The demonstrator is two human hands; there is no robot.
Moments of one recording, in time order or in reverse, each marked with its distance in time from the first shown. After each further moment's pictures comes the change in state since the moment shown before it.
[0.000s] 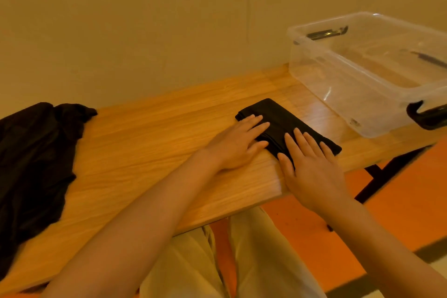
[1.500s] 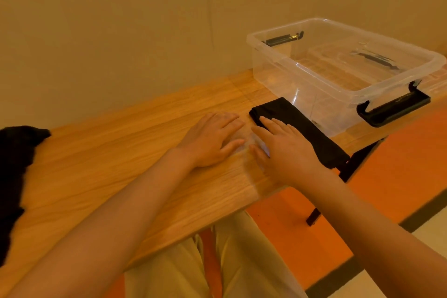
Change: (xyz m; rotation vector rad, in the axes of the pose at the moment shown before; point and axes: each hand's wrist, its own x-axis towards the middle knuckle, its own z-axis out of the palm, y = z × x) left_hand 0.034 -0.006 -0.009 0.282 0.125 0.182; right_hand 0.034 0.022 -0.039 0.076 -0.018 -0.131
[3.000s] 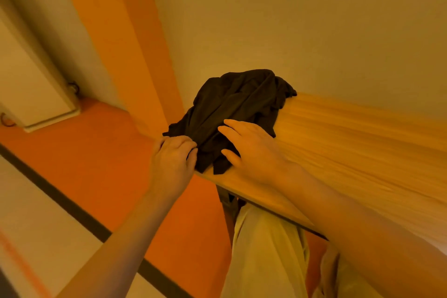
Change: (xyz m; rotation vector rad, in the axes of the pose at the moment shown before) left_hand -0.466 -0.035 -0.029 0.411 0.527 -1.217; right_hand -0.004 -0.408 0.074 0.207 0.010 -1.181
